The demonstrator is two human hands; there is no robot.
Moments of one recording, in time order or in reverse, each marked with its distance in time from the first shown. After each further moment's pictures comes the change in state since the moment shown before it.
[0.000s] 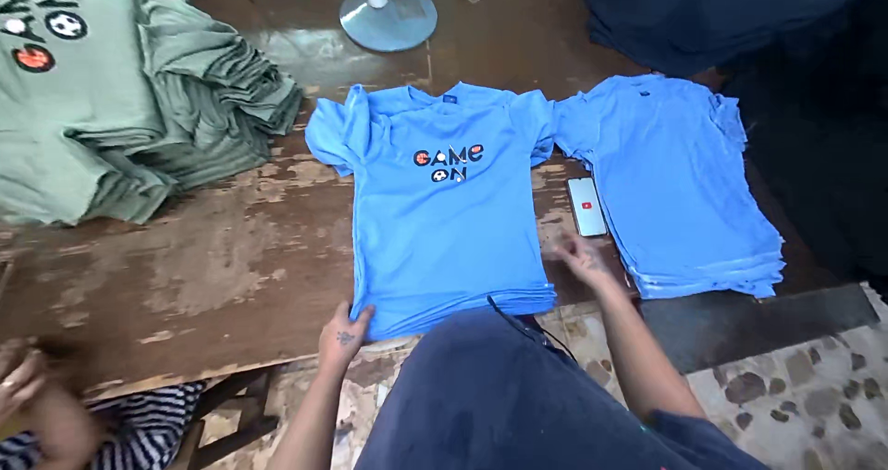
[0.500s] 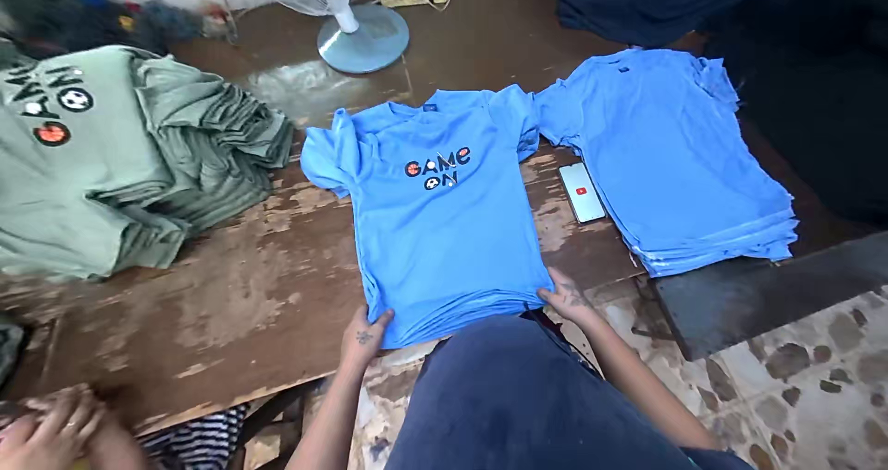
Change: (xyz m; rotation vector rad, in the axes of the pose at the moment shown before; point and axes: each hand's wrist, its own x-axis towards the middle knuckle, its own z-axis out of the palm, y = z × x) left_hand -0.003 0.028 -0.007 -0.027 -0.054 0.030; right_hand -0.071 -0.007 0.064 0.220 -0.119 -0.027
